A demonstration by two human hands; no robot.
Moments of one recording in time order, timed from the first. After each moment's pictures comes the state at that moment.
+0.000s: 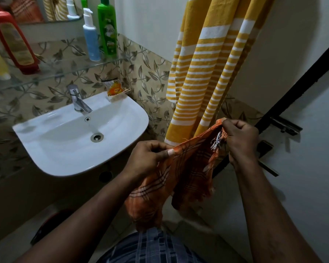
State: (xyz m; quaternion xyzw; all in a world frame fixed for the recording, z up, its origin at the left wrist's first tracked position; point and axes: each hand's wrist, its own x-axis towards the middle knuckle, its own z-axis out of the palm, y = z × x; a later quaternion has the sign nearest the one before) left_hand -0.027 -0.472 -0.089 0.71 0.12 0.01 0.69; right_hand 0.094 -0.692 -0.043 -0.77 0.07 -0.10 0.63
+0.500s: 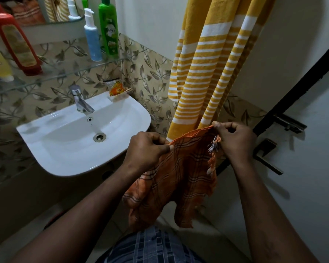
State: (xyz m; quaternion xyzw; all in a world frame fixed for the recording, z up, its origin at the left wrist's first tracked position) left_hand -0.017 -0.460 -0.077 0.83 0.15 0.08 0.54; right_hand 0.087 -0.687 -0.056 -0.88 -0.01 -0.17 0.45
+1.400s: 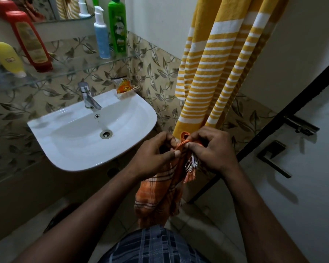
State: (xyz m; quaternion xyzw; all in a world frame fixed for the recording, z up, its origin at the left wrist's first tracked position) left_hand -0.028 -0.454 -0.096 0.81 -0.01 0.05 0.58; right_hand 0.052 -0.651 -0.058 -0.86 -0.31 -0.06 0.39
